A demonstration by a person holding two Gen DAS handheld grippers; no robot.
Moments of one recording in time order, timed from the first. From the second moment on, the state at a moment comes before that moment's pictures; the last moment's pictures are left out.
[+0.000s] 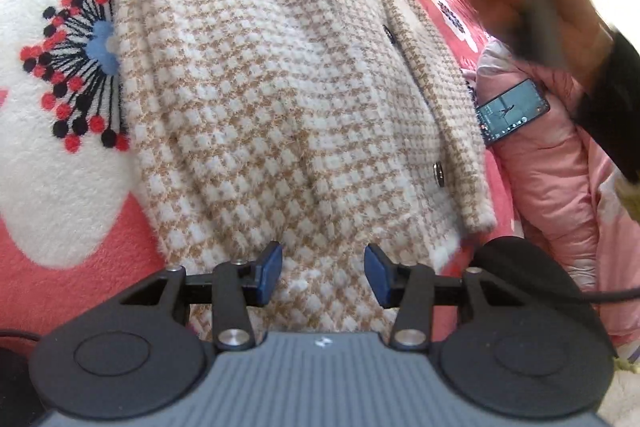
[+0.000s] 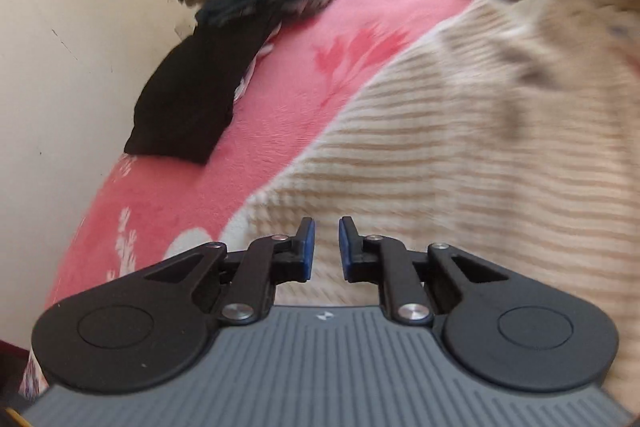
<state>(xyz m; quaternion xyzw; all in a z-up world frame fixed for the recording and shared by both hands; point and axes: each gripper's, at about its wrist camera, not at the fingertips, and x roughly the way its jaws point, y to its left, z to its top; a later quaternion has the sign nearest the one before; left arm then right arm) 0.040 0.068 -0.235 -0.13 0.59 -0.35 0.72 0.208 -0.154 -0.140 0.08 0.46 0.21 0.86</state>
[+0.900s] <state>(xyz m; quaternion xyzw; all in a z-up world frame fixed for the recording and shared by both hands) -0.003 -0.014 -0.198 0.18 0.54 -0.35 0.75 -0.018 -0.293 -0.181 0.12 0.55 -0.01 0.83</state>
